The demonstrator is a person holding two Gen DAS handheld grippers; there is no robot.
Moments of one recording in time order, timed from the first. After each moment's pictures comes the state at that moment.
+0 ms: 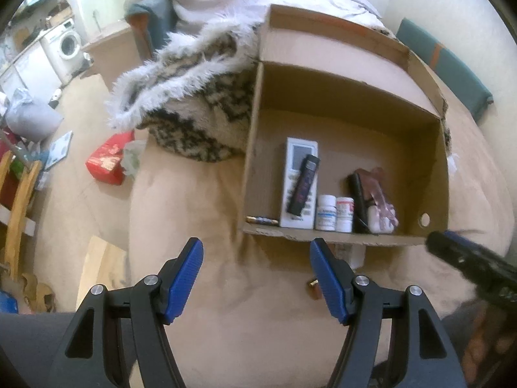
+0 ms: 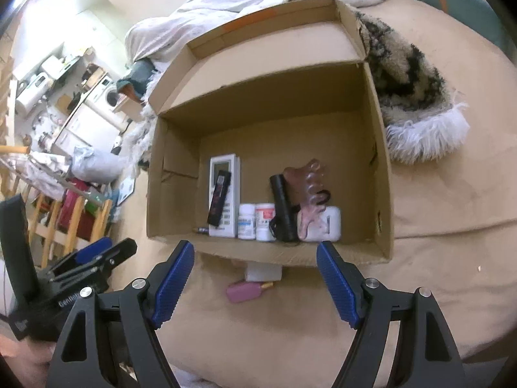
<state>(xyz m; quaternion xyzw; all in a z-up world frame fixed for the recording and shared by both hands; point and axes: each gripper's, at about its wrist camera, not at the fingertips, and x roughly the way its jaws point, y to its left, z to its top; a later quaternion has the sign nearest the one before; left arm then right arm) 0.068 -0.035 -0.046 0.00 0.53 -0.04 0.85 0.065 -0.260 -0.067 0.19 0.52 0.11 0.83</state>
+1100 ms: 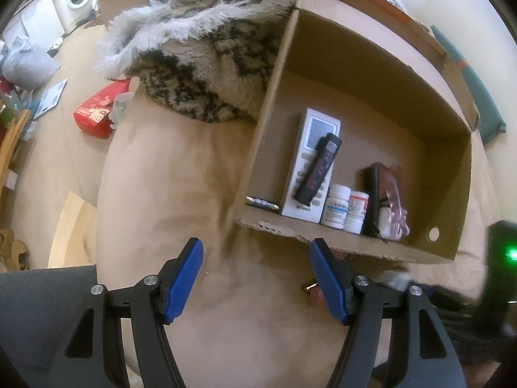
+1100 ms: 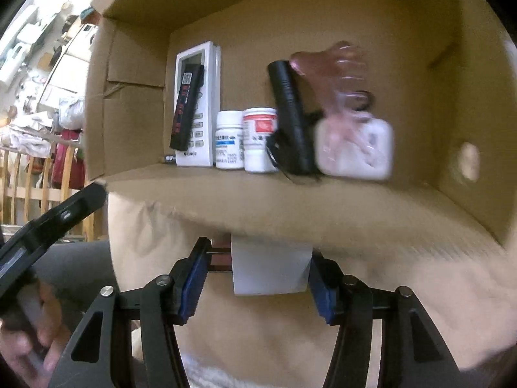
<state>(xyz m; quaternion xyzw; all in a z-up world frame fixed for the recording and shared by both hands) 0.094 -0.026 -0.097 -0.08 0.59 -0.02 0.81 0.082 -0.218 -0.144 0.17 0.65 0.14 0.73</state>
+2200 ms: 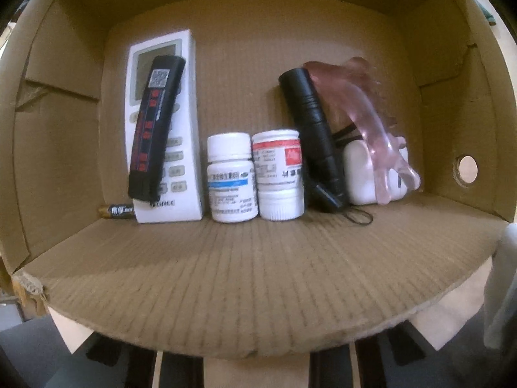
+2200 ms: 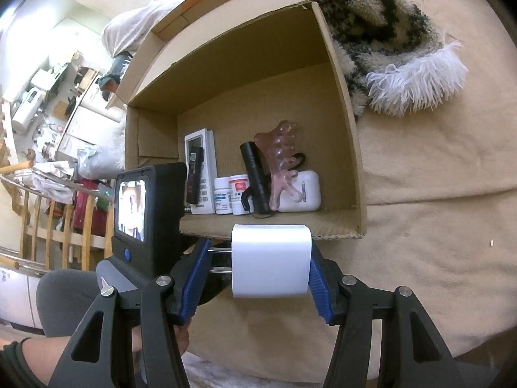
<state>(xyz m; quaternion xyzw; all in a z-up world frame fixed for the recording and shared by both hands) 0.133 -0.158 -0.182 0.08 0.65 -0.08 0.75 0.069 -0.294 -0.101 0.25 0.56 0.13 0.78</state>
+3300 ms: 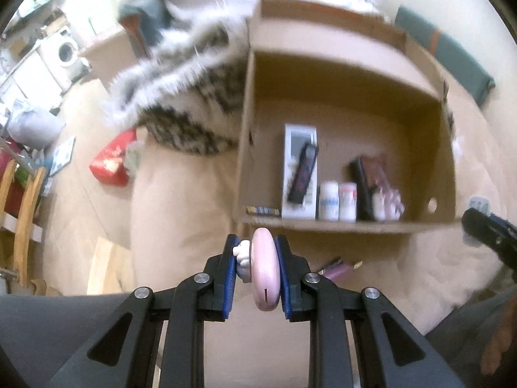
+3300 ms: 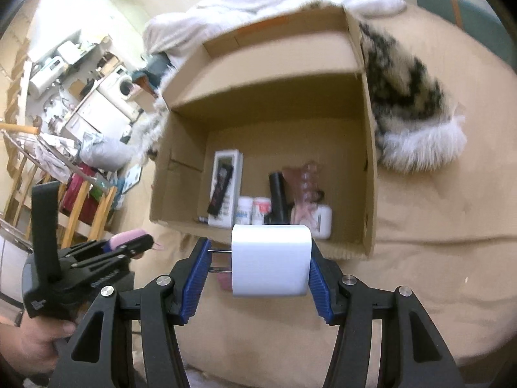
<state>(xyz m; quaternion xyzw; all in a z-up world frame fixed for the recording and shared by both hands) 0.058 -0.036 -0.036 0.03 0.52 -0.03 0.85 0.047 -0.271 -0.046 0.16 0.48 0.14 0.85</state>
